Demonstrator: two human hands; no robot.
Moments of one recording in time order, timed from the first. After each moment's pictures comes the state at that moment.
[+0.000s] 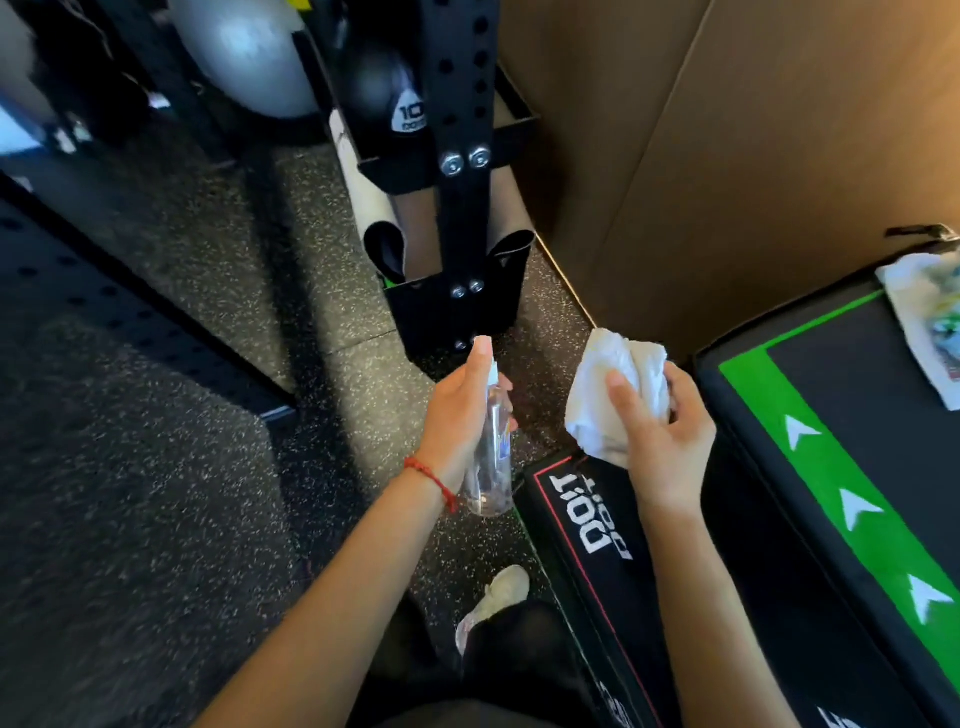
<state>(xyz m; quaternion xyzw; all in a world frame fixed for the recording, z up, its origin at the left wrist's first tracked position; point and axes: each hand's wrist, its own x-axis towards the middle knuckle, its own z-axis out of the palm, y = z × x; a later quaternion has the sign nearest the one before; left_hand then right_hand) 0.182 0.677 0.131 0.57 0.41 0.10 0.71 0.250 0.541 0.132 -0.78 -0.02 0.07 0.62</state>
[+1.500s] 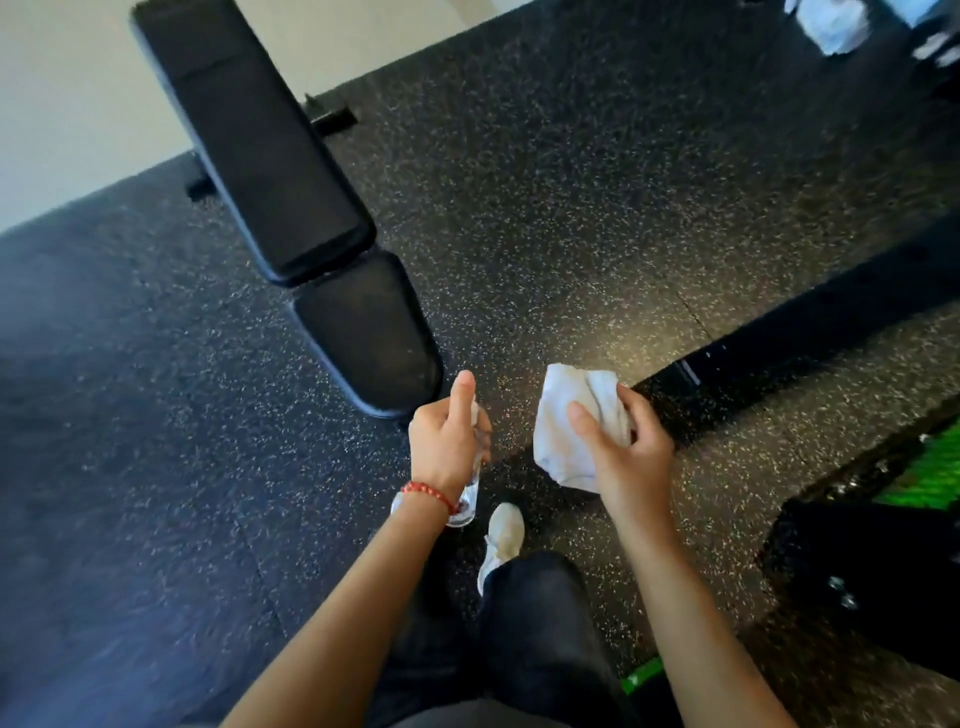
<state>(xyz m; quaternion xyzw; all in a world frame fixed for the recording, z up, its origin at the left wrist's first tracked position) -0.343 0.760 0.062 0.11 0.75 0.51 0.39 -0.208 0.818 0.083 -0.60 -0.52 0.54 0.28</state>
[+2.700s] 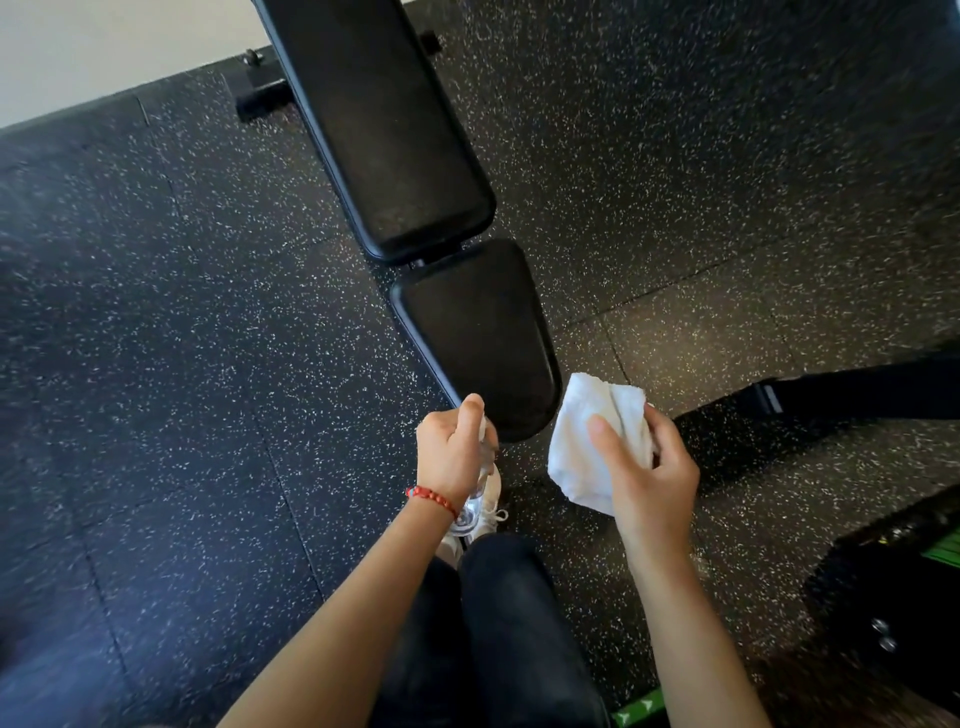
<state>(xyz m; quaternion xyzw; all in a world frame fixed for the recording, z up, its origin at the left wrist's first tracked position) -0.573 0.707 -0.014 0.07 0.74 0.51 0.43 -0.446 0.778 0.041 -0.64 -0.50 0.53 0.24</state>
